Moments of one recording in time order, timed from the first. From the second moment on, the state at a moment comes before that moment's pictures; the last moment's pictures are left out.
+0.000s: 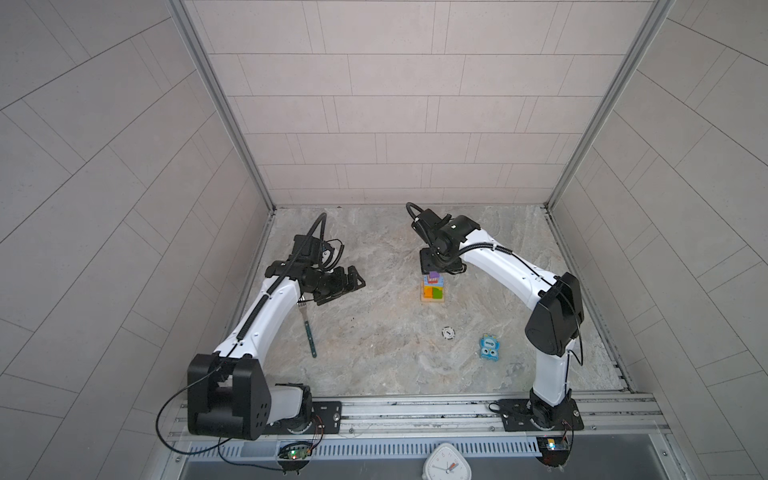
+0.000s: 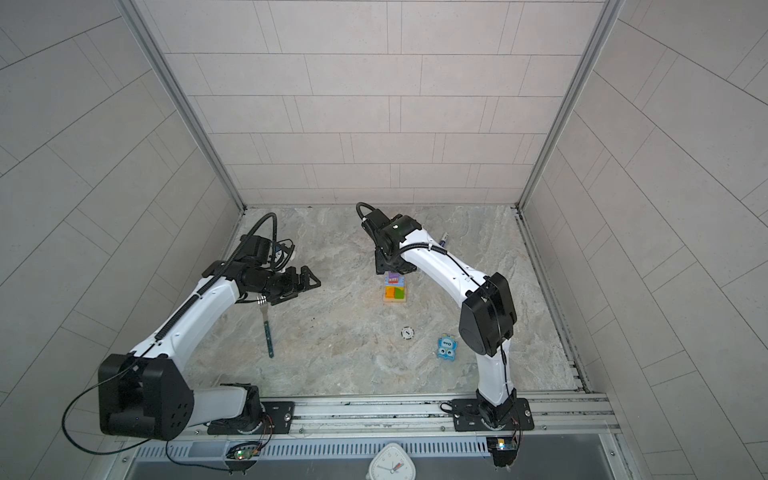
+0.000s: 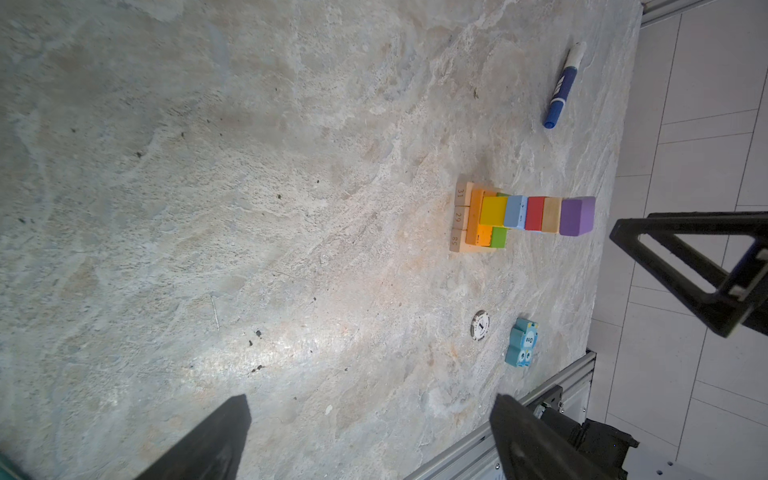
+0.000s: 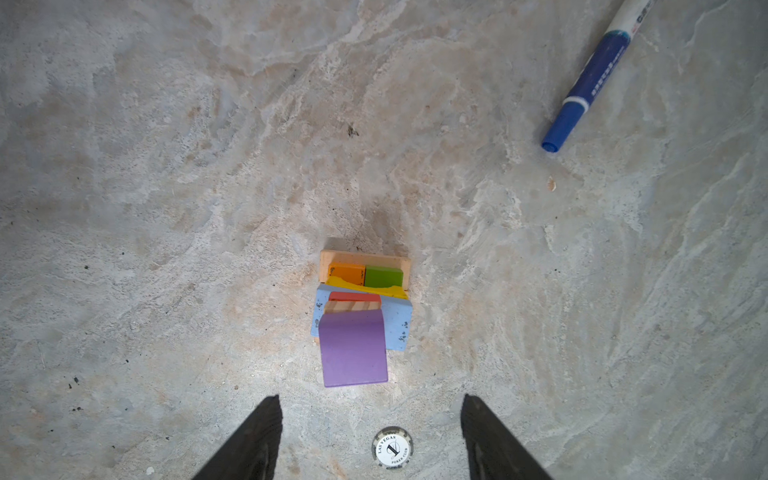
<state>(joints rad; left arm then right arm) -0.09 1.30 1.00 -0.83 0.54 -0.35 0.63 1.93 1.86 -1.22 0.21 0.60</state>
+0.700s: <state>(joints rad) -0.09 1.26 0.95 -0.80 0.60 -0.35 0.63 2.10 2.04 -1.35 0.17 0.68</state>
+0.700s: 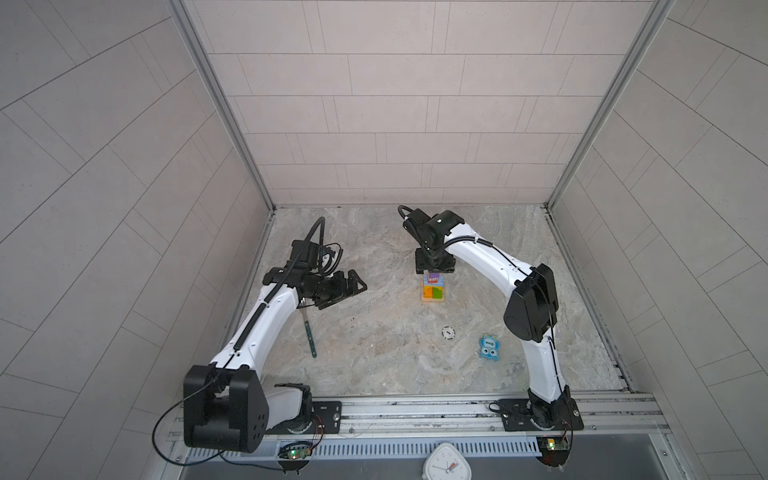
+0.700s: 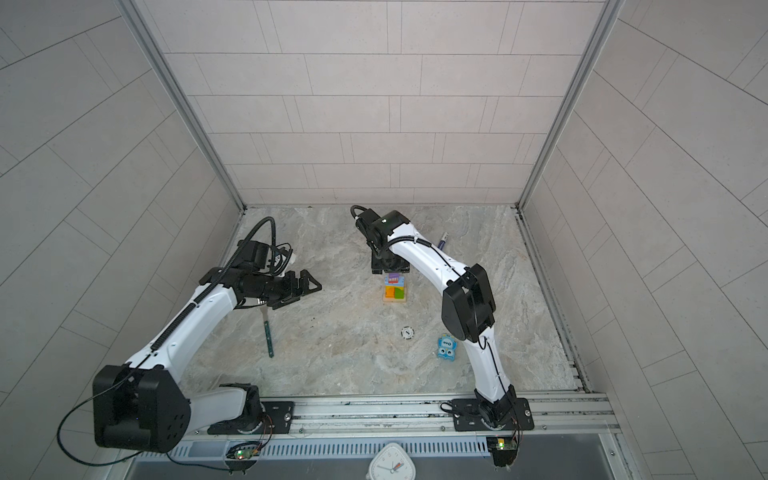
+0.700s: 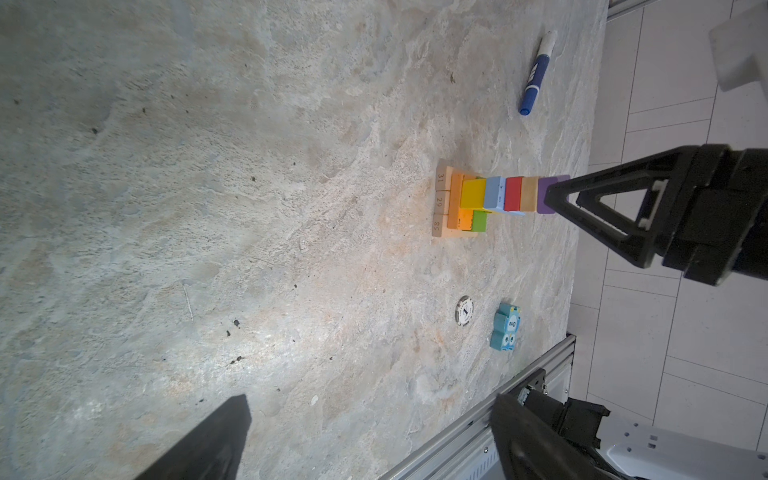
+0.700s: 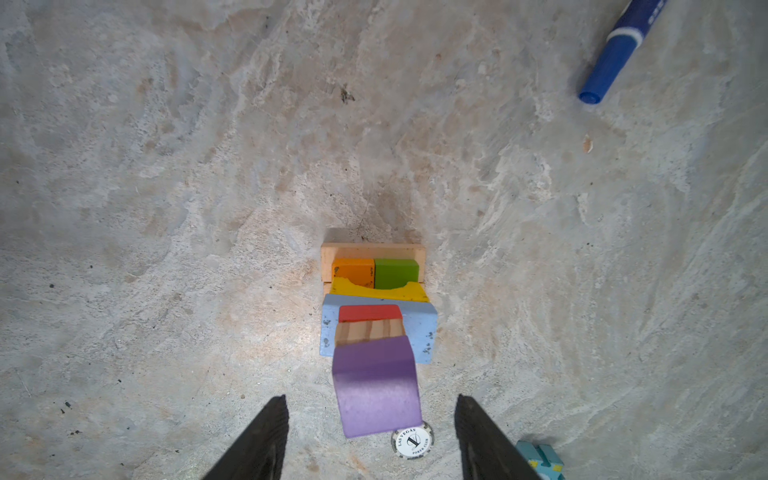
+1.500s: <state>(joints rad) -0.09 1.26 0.95 -0.80 0.61 -0.35 0.60 2.14 2.05 -1.34 0.14 0.68</state>
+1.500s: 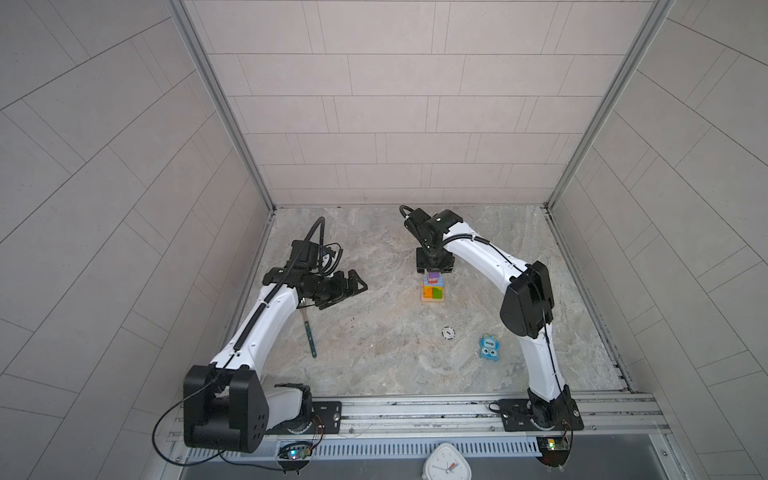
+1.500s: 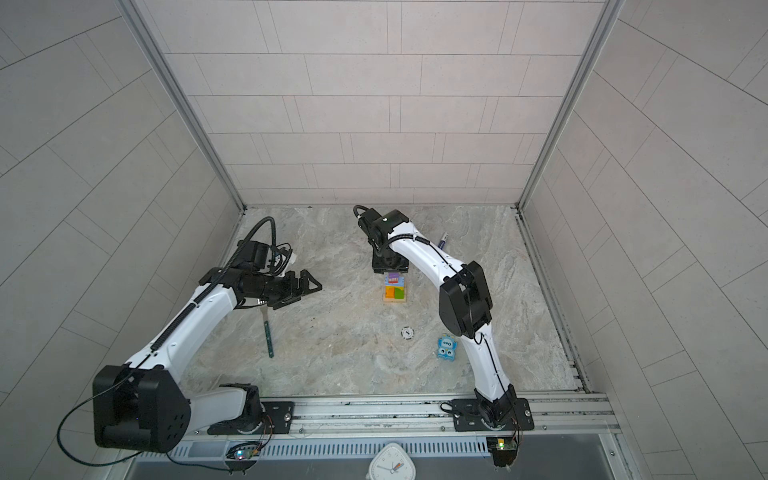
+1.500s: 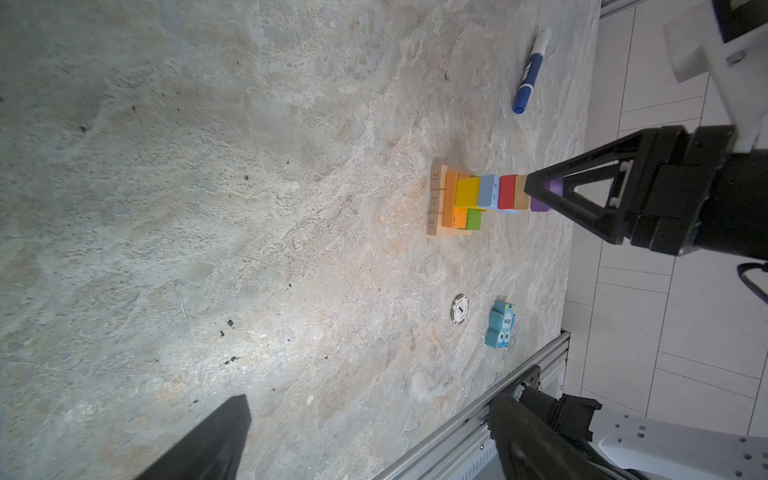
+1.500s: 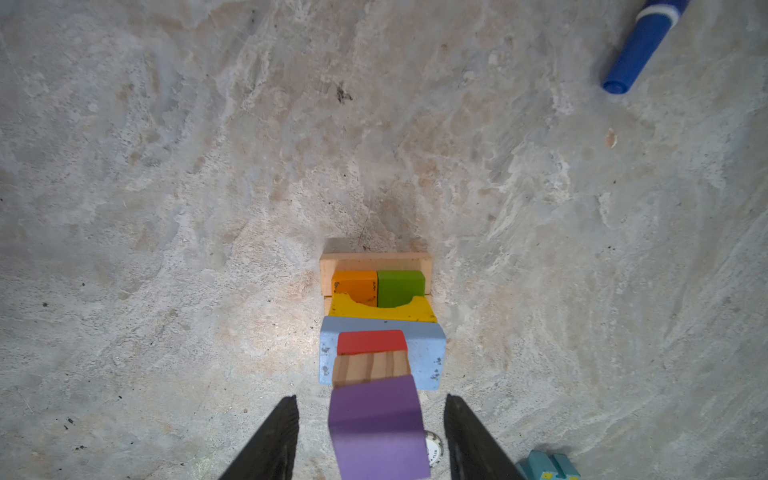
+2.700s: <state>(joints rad) -0.09 1.25 0.95 -0.80 0.61 -0.35 0.59 2.15 1.99 -1.31 0.11 0.68</state>
